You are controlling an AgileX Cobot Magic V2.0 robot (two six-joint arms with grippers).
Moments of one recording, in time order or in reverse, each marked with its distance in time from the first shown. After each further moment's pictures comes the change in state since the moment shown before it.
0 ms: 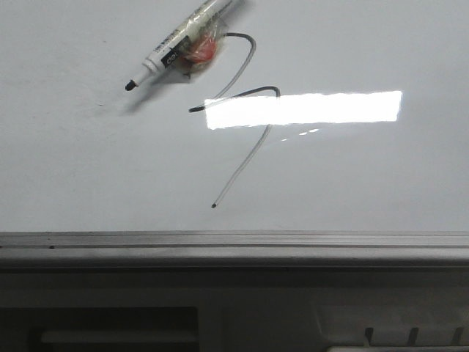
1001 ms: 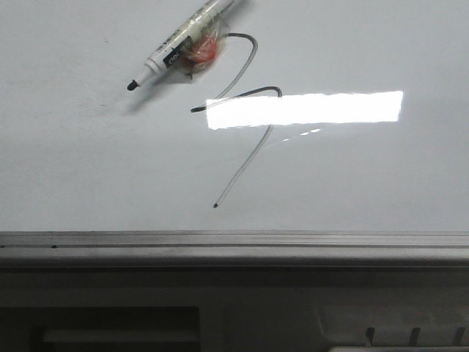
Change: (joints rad) left arm -0.018 0.000 0.000 -0.002 -0.116 0.065; right arm 0.000 0.000 0.000 0.000 0.000 0.000
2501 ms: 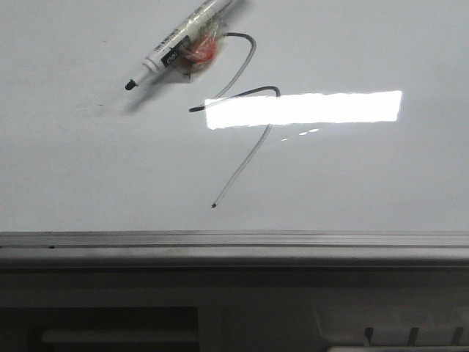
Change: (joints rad) left arm -0.555 0.138 -0.445 -0.270 0.172 0.119; right arm 0.000 0.000 -0.002 0.000 0.000 0.000
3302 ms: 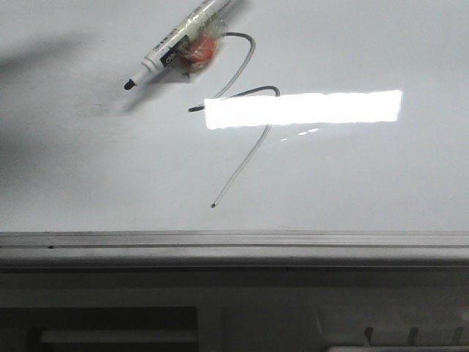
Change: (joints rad) left arm -0.002 0.766 -0.258 -0.144 -0.430 -0.001; right arm 0.000 0.487 -0.544 0.008 0.354 -0.008
